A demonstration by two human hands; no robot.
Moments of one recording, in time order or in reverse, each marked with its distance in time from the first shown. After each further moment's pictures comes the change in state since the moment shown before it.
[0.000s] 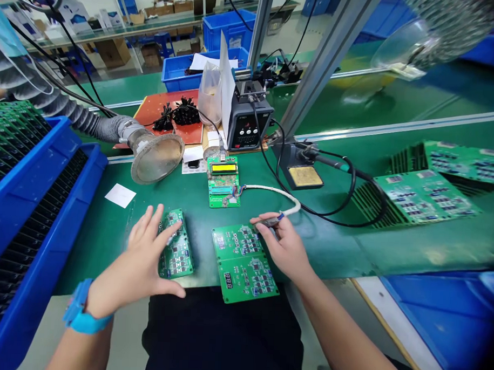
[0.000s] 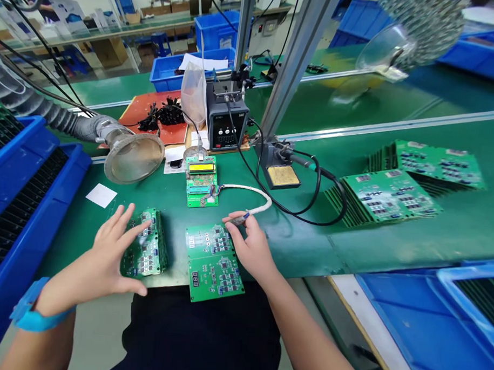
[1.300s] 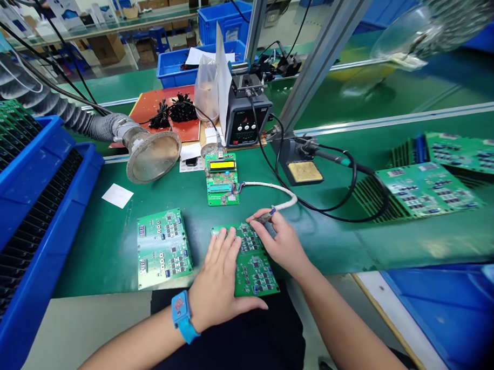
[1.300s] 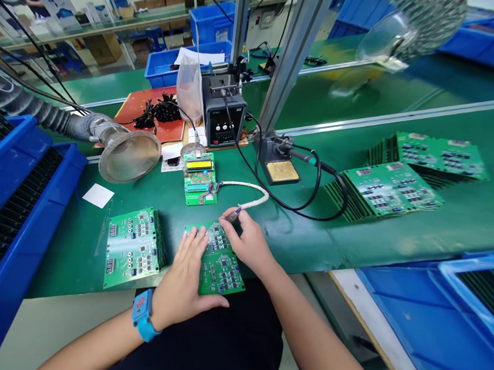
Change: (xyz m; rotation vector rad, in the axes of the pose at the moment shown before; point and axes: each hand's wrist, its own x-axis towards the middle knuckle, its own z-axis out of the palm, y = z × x) left_hand 0.036 0.100 0.093 -0.335 0.178 0.149; right_hand 0.006 -0.009 0.003 -0.130 -0.056 -0.097
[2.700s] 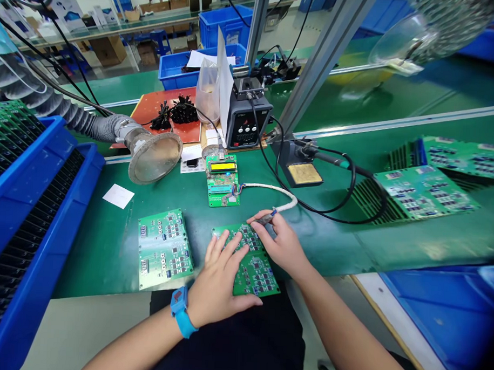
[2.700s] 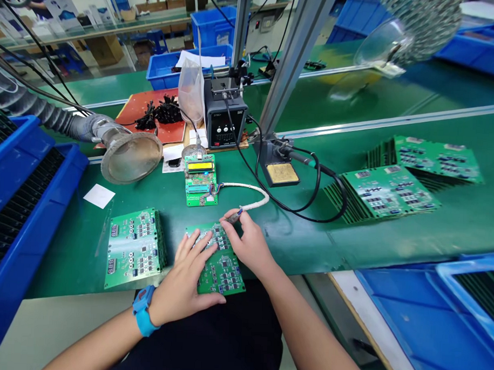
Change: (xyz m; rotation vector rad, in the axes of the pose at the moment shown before) left_hand 0.002 -0.003 -0.009 -0.038 -0.125 -0.018; right_hand -0.002 0.000 0.000 -0.009 0.009 -0.005
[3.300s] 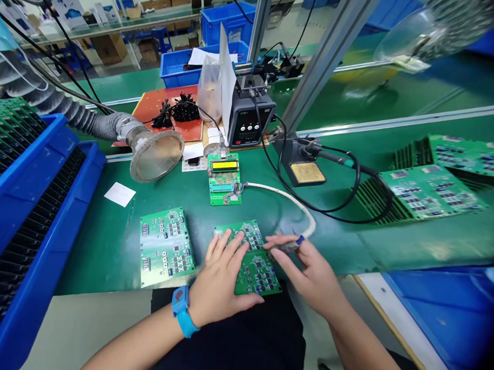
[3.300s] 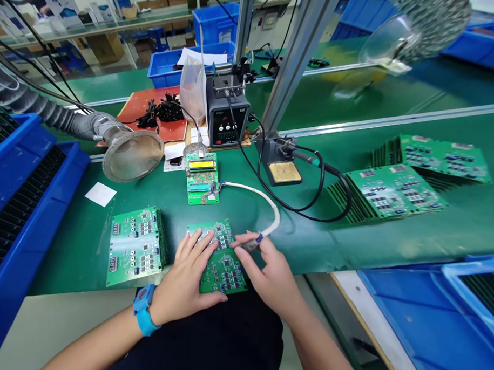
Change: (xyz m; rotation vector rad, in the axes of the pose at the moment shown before) left_hand 0.001 0.001 -0.001 0.064 0.000 0.010; right_hand -0.046 -0.009 -0.024 -0.024 -0.027 0.054
